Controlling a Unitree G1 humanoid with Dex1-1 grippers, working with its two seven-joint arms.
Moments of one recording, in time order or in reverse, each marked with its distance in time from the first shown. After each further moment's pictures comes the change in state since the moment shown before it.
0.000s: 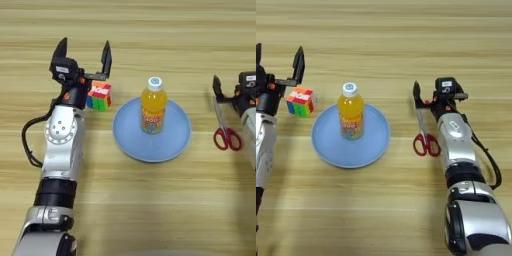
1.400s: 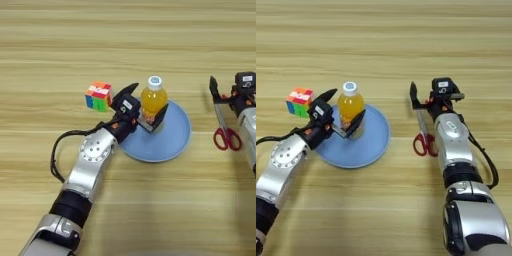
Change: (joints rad) left arm 0.018 0.008 -0.245 0.285 0.125 0.026 -0.227; right arm 0.000 0.009 0.009 0.000 0.001 0.000 0.004
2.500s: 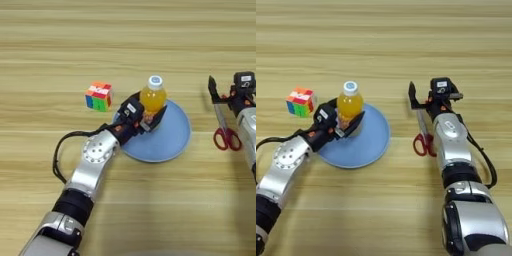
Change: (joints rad) left arm -0.007 -0.009 0.016 0.046 0.003 -0.039 -0.020; right arm 0.000 0.006 0.004 -0.005 0.000 0.000 -0.004
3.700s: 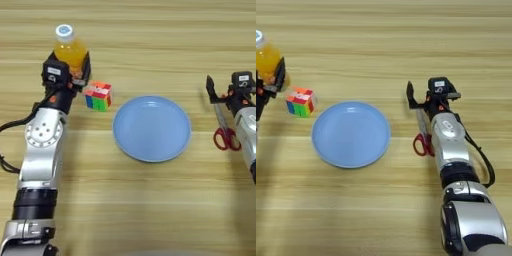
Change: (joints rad) left arm 0.037 0.119 0.307 -0.412 0.016 0.234 0.318; right arm 0.000 0.008 0.012 -0.007 -0.001 0.001 -0.008
